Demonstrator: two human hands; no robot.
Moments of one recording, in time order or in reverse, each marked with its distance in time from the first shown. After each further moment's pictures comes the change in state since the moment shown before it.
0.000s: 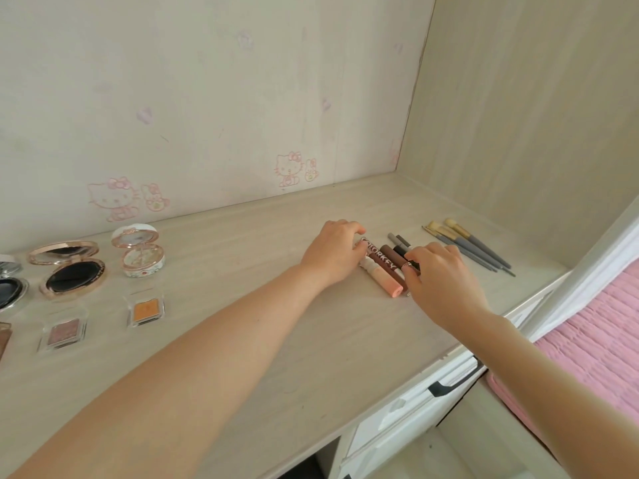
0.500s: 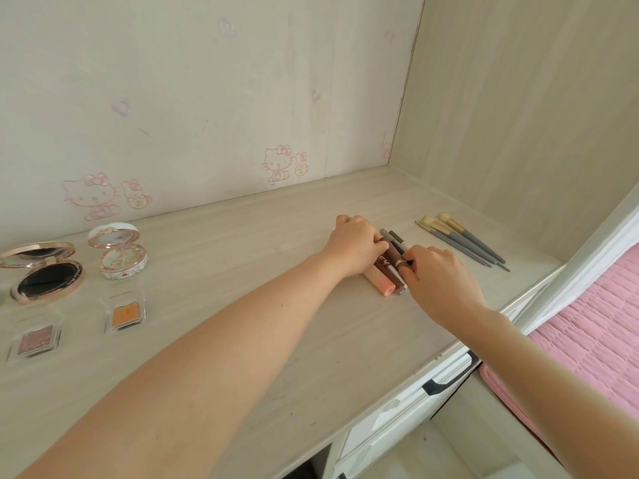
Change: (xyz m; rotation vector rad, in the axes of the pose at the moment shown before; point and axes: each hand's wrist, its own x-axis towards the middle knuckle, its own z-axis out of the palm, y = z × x) left_hand 0.031 0.022 0.030 0.023 -0.169 -0.079; right_hand 0.006 0.011 0.008 -0.009 -0.045 0.039
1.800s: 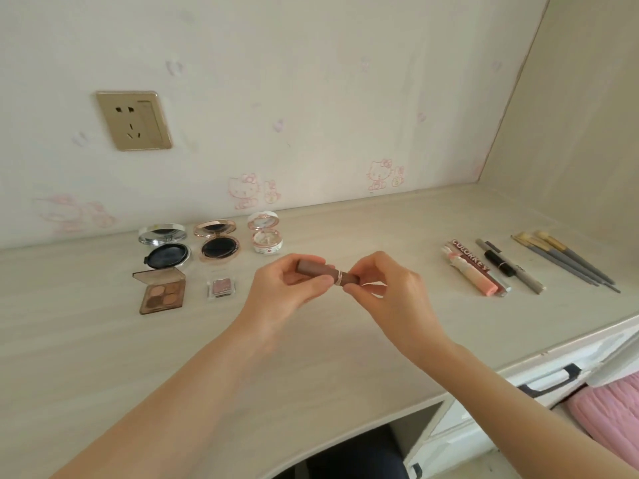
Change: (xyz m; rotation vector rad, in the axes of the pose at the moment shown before) left_hand -0.261 -0.098 -0.123 -1.063 0.427 -0.270; right_hand -0.084 -0.201 -0.013 0.994 -0.059 -0.261
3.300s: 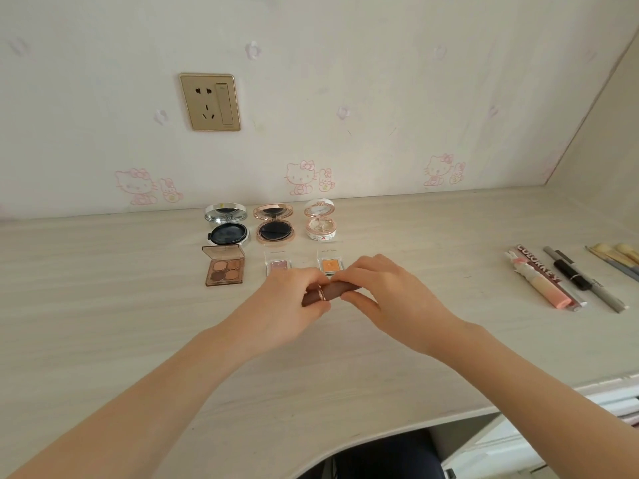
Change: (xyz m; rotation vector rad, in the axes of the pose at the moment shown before) left_hand -0.036 0.018 -0.075 1.022 -0.113 0.190; right_hand 0.016 -0.022 0.053 -0.511 -0.425 -0.476
